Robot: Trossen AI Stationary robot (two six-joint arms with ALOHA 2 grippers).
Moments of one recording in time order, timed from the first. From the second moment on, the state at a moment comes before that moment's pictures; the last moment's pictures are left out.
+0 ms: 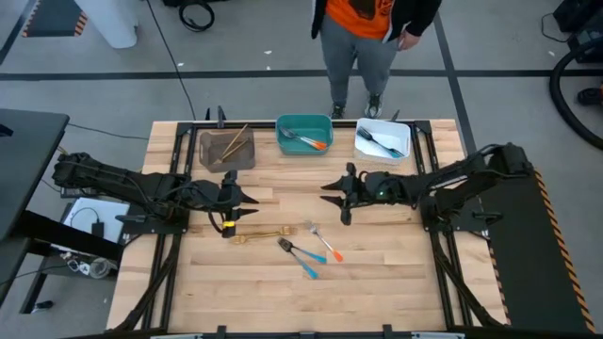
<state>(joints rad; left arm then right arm) -0.20 0.92 0.67 -0.28 -0.25 -0.10 0.02 1.37 0.52 0.56 0.19 0.04</state>
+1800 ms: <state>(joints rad) -0.20 0.92 0.67 -0.24 -0.25 -0.09 0.19 1.72 0.80 0.49 0.29 0.09</state>
